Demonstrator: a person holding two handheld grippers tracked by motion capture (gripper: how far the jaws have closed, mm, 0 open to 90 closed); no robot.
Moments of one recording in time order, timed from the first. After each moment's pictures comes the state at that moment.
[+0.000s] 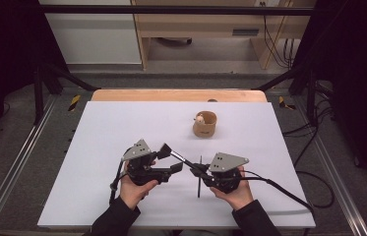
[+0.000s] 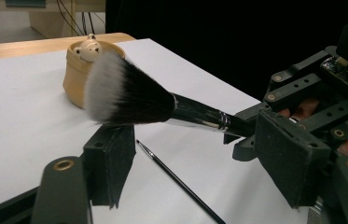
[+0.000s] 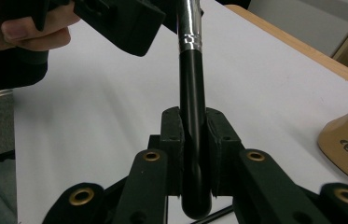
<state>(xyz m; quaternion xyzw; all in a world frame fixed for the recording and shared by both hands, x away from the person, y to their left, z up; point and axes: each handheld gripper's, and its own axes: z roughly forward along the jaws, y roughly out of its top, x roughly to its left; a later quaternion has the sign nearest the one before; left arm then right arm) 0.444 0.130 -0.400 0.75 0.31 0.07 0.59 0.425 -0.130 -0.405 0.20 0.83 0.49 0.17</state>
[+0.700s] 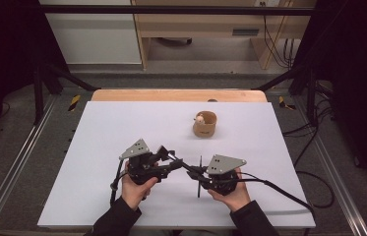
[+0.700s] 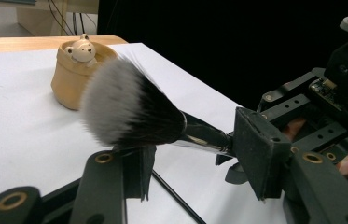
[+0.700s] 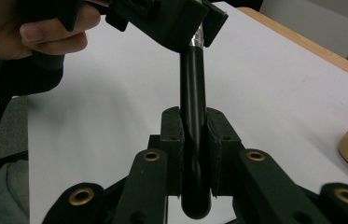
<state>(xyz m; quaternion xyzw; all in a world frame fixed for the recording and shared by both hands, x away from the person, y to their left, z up) 0.446 0.133 -0.403 0.73 0.31 0.04 0.61 0.423 -0.125 -0.410 0.19 0.83 0.50 0.16</state>
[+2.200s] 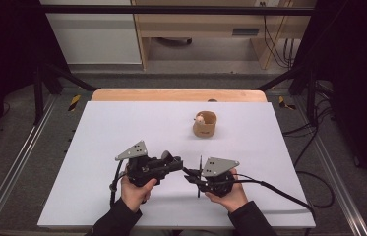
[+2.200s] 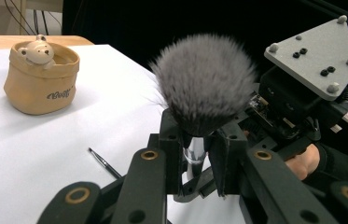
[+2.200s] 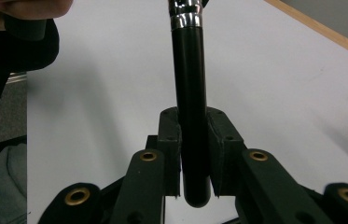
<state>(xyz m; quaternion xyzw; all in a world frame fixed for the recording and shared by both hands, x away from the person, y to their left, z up) 0.438 0.133 -0.397 0.73 0.28 -0.01 0.63 0.425 -0.117 -0.421 0.17 0.85 0.47 0.15</state>
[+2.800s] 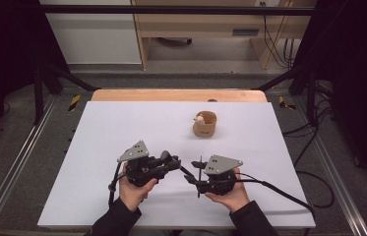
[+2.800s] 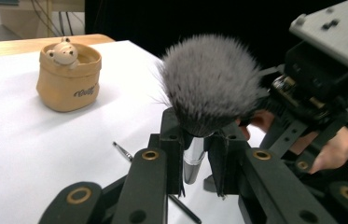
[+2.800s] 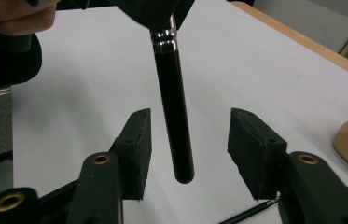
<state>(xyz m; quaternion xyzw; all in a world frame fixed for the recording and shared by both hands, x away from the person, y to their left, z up) 0.436 0.133 -0.393 0.75 0.29 0.04 0.59 0.425 -0.121 -0.415 0.20 0.83 0.49 0.17</state>
